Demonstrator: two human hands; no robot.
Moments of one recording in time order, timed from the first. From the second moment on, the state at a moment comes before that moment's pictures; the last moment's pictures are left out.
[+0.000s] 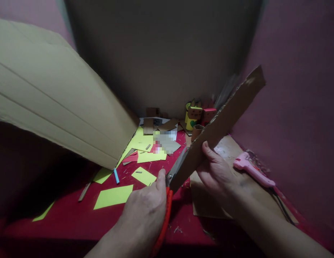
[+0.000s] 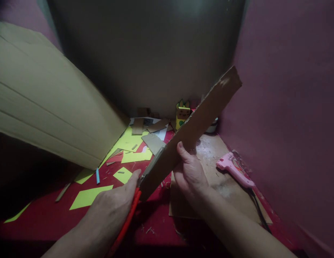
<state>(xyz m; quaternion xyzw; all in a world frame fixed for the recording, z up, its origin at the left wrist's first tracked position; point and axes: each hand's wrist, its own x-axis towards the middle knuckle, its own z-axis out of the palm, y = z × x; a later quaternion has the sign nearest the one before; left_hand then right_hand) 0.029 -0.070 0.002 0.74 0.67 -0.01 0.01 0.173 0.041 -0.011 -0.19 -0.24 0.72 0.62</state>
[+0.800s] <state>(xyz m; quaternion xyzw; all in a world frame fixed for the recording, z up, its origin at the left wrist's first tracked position) 0.003 -0.065 0.012 0.65 0.69 0.23 0.20 0.175 0.042 -0.011 -0.30 -0.21 0.75 0.55</state>
